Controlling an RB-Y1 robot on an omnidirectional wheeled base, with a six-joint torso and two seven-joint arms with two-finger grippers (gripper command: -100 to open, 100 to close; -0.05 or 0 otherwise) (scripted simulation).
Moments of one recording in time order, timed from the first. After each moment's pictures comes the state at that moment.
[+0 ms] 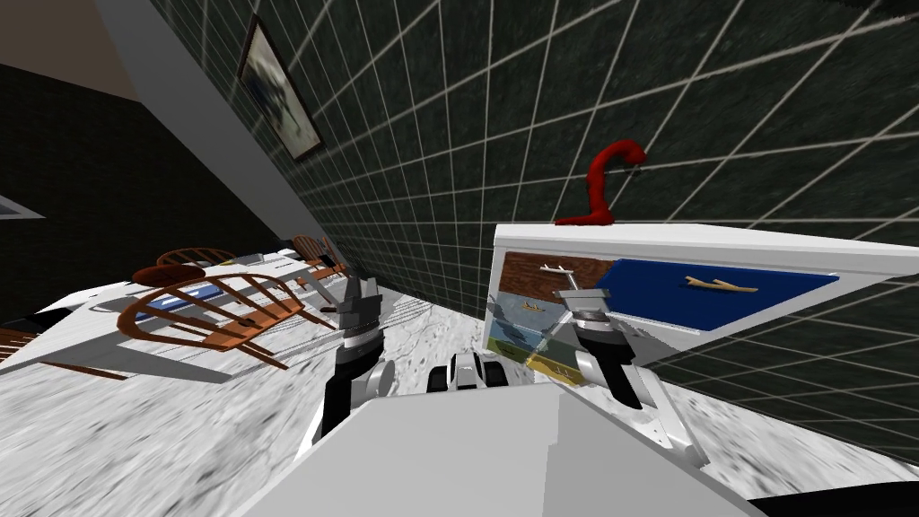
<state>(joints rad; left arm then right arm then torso) 0.50 0.03 0.01 -2.25 0.09 -0.64 -0.16 0.37 -0.01 -0.54 -2.00 0.47 -0.72 1.29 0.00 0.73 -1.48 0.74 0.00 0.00</state>
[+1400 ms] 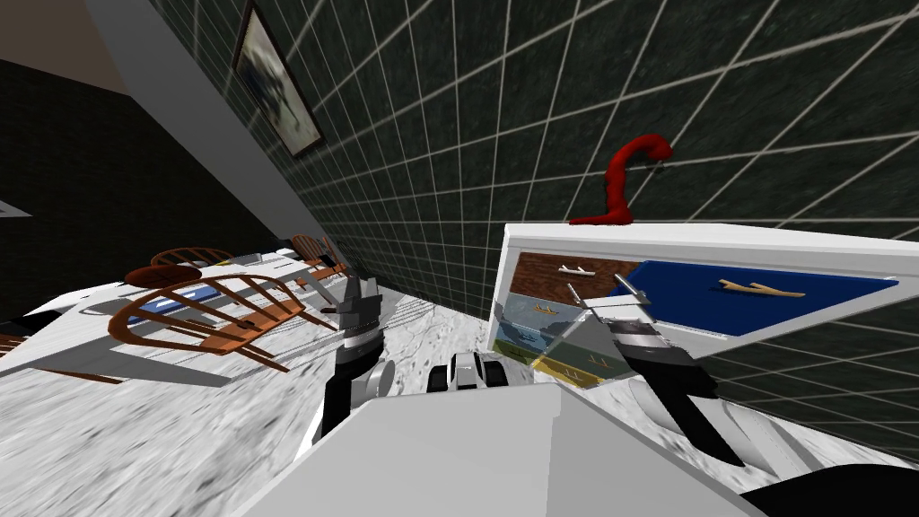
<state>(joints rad) 0.50 0.03 0.01 -2.25 0.09 -0.64 -0.16 0.56 -0.15 -0.63 -2.10 0.55 -0.58 1.24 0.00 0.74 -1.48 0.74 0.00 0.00</state>
